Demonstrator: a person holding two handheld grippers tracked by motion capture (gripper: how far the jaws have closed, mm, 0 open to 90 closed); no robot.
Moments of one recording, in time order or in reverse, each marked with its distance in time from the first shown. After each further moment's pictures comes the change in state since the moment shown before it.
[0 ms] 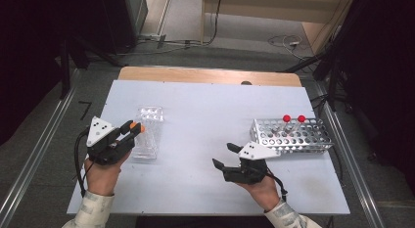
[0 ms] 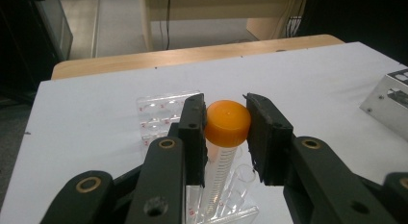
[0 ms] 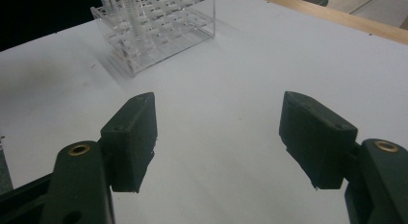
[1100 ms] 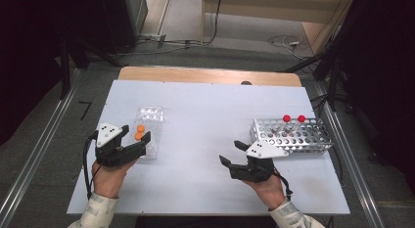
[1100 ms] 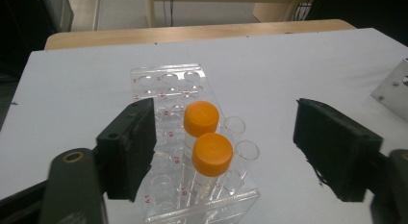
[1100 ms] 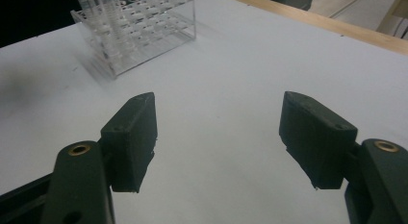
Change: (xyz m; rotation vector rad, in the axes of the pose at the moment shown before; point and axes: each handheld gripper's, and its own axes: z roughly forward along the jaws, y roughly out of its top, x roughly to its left) left arm -0.004 -0.014 0.011 0.049 0.025 -0.049; right arm -0.014 -0.003 -0.014 -0.018 -0.062 0.017
